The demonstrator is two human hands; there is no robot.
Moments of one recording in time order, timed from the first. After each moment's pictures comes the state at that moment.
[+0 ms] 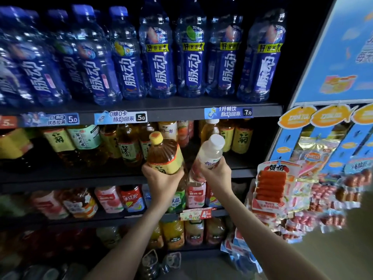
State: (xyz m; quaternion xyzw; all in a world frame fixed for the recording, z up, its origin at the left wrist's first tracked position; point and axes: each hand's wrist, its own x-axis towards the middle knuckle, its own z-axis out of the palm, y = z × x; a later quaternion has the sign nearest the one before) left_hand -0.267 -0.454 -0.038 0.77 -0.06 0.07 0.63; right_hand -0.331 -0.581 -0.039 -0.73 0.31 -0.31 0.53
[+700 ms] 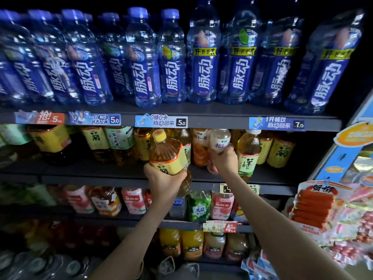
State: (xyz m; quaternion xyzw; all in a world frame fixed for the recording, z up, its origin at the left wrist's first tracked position) left_hand -0.205 -0.393 -0.032 0.76 -0.03 0.08 0.64; right_hand -0.222 -0.570 -0.014 -0.79 0.34 -0.24 0.45
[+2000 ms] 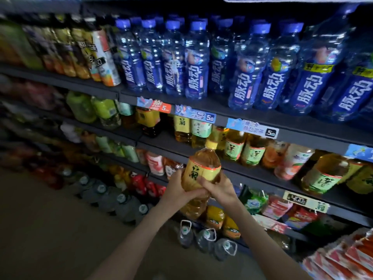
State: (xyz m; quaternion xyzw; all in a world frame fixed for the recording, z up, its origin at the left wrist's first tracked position) left_hand -0.235 -0.195 0.021 0.82 -0.06 -0.13 0.56; right_hand -0.248 -0.348 0.021 -0.76 0.16 0.06 0.62
